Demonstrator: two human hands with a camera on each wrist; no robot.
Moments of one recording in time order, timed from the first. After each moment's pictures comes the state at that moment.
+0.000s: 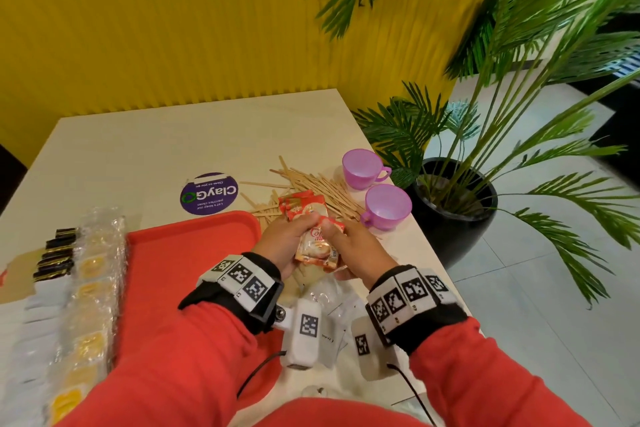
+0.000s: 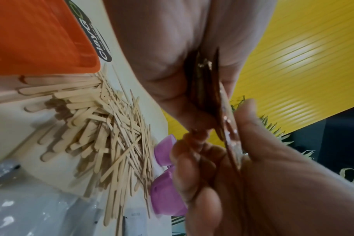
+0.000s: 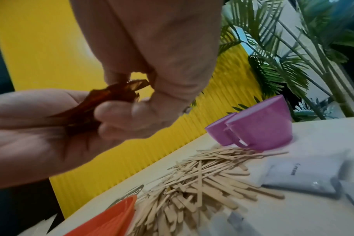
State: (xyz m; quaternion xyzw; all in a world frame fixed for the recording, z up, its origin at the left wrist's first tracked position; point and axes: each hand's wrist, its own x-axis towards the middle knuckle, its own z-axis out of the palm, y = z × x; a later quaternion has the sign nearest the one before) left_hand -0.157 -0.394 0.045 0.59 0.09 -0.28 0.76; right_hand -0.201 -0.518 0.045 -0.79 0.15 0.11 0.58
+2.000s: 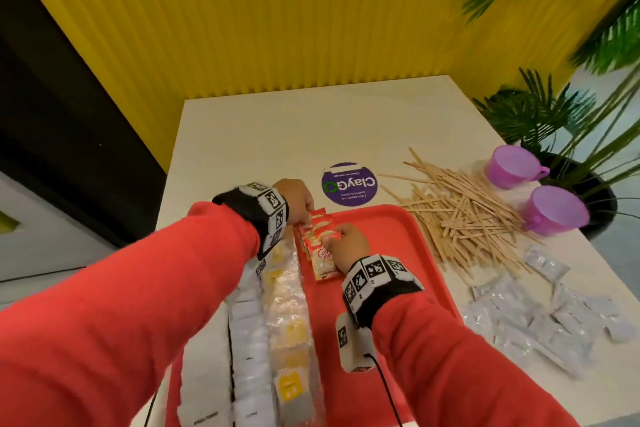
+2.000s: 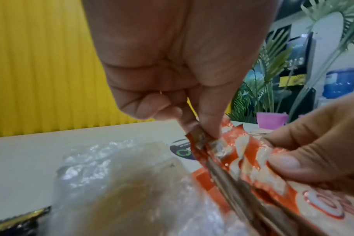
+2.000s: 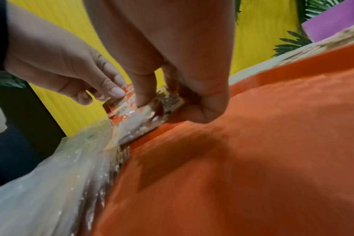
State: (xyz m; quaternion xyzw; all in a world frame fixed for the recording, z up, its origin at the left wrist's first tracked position) left_hand -0.031 -0.131 0.062 0.95 -0.16 -0.24 0.12; right_hand -0.109 -0.238 0.002 -0.82 0.24 0.15 0.50
